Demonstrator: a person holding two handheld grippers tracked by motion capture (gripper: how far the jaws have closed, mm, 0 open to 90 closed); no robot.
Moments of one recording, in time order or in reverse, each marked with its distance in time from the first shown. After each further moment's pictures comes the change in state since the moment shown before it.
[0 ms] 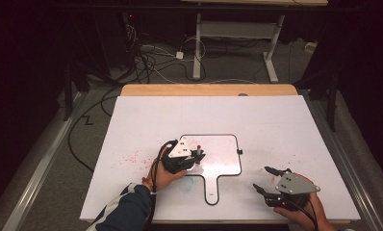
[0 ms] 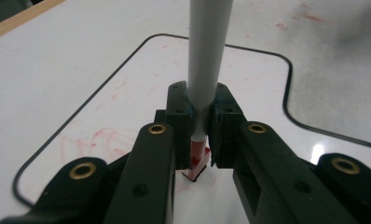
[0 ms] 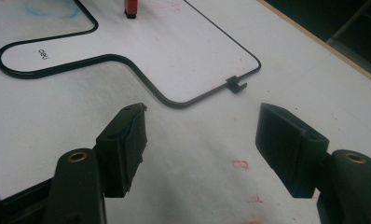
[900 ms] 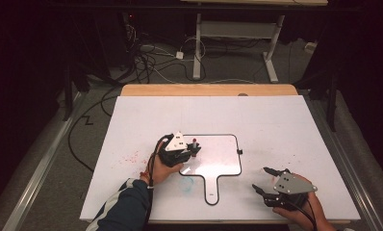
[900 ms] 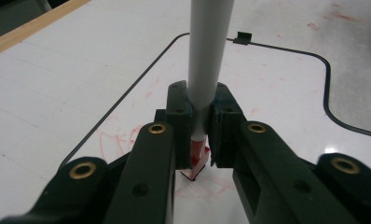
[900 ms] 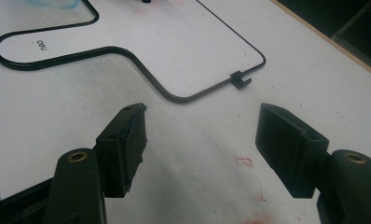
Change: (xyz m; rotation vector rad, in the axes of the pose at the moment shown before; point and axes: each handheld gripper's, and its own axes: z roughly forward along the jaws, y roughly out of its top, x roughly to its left) left arm 0.018 -0.002 0.002 -0.003 0.030 0.003; right arm 0.001 -0.001 0.004 0.020 0.004 -0.010
